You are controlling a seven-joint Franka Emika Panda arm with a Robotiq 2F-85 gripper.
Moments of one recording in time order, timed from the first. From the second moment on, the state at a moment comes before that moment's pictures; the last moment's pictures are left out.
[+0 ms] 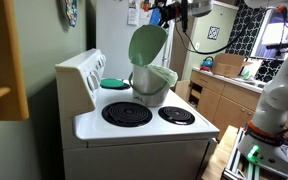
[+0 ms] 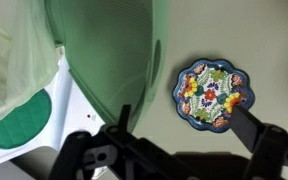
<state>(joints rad) 0.05 -0.20 0.06 -1.86 1.11 2.15 -0.09</state>
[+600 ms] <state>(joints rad) 0.01 -0.21 0.05 -1.91 0.76 2.26 0.06</state>
